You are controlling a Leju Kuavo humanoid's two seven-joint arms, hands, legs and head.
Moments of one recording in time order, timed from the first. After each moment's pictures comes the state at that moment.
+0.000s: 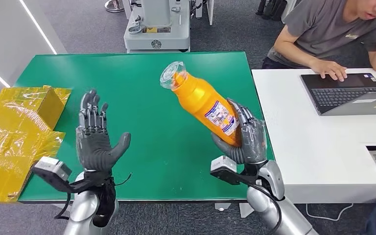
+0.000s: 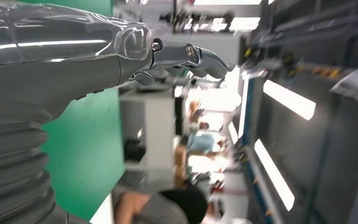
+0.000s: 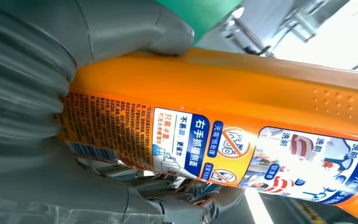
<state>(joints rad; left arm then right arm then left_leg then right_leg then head) -0.16 -0.14 -0.42 -1.51 0.02 0.20 -0.46 -0.32 -0.14 0.59 -1.40 0.64 -0.58 -0.54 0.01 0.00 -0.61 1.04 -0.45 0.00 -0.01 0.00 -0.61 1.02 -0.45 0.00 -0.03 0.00</state>
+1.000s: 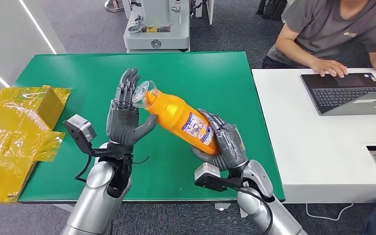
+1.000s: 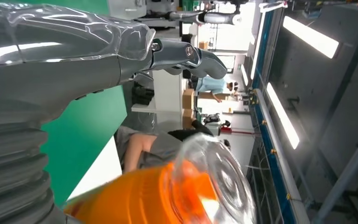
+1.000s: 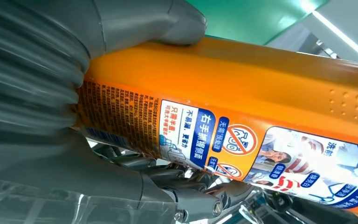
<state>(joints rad) -0.40 -0.17 -0.49 -1.28 0.15 0.04 -0.39 -0.32 -0.08 0.62 -1.37 0.64 -0.30 -0.57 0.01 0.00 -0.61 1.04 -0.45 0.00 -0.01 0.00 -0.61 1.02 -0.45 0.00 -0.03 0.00</state>
